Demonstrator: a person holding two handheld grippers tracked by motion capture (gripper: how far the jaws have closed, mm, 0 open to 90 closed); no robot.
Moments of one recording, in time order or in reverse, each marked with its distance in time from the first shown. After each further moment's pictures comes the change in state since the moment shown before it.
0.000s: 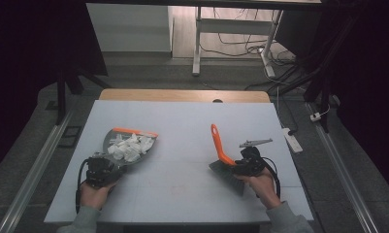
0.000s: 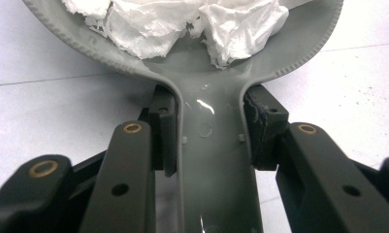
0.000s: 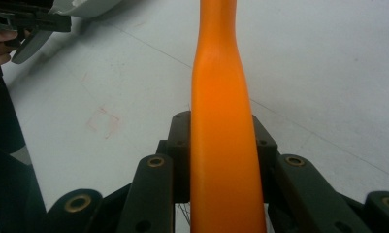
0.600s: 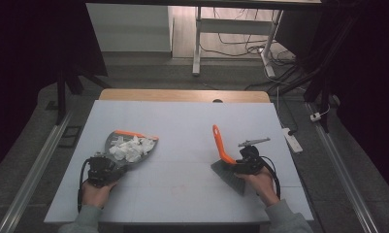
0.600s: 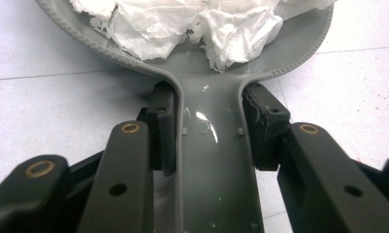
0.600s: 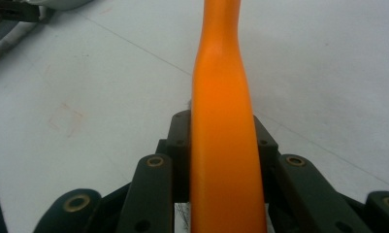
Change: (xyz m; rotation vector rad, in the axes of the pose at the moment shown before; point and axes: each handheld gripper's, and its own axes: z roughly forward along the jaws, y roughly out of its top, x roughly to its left) left arm 0.002 -0.001 0.009 0.009 0.012 -0.021; right arm -0.015 -0.001 0.011 0.042 -0.063 0.013
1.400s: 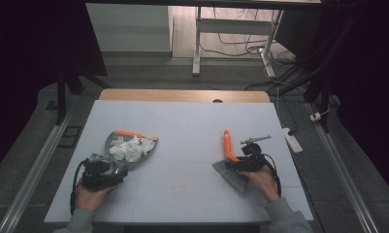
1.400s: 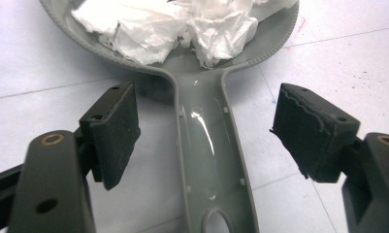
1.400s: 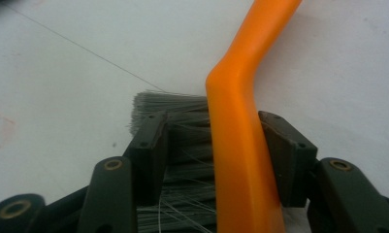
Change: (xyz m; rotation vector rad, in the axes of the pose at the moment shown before) left arm 0.000 -0.007 -0.025 -0.047 -0.006 0.119; right arm -0.018 0.002 0.004 0.036 -0.142 0.029
